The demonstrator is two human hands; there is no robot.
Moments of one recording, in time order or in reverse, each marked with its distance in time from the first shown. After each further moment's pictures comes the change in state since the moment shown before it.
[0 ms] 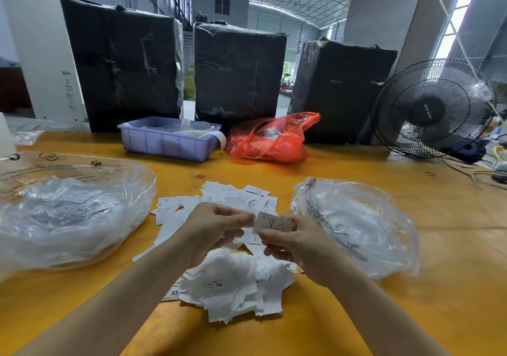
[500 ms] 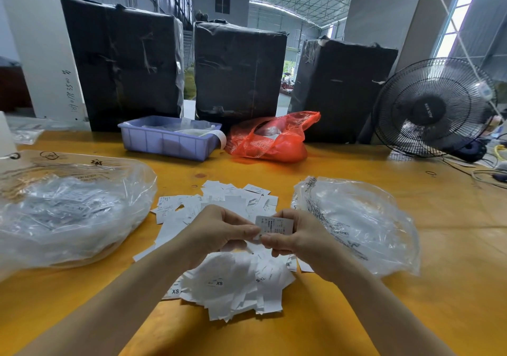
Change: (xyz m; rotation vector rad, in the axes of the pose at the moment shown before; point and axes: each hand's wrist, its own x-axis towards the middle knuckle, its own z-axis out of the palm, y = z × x) left_hand 0.001 -0.003 0.000 0.164 -0.100 0.013; right_hand -0.001 -0.004 -0.005 -0.253 -0.020 -0.097
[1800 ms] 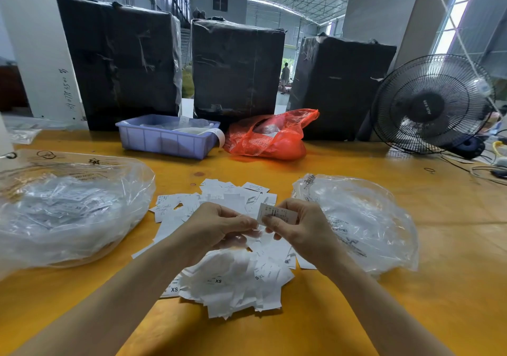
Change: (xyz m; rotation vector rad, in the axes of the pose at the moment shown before) left_hand 0.002 -0.001 -0.001 -0.127 -0.020 -0.033; right_hand 0.003 0.000 0.003 -0.153 0.219 -0.259
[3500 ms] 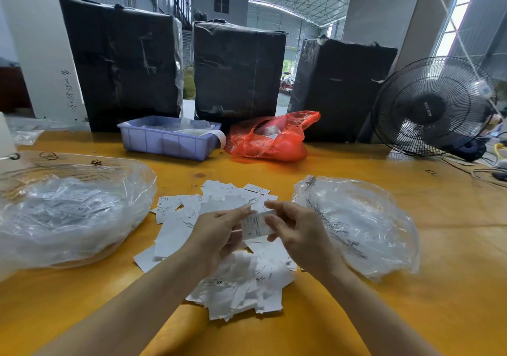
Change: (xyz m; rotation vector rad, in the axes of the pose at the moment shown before) left_hand 0.001 -0.008 0.019 -0.334 0.231 -0.020; right_hand -0.001 0.008 0.010 -0.095 0.062 -0.066
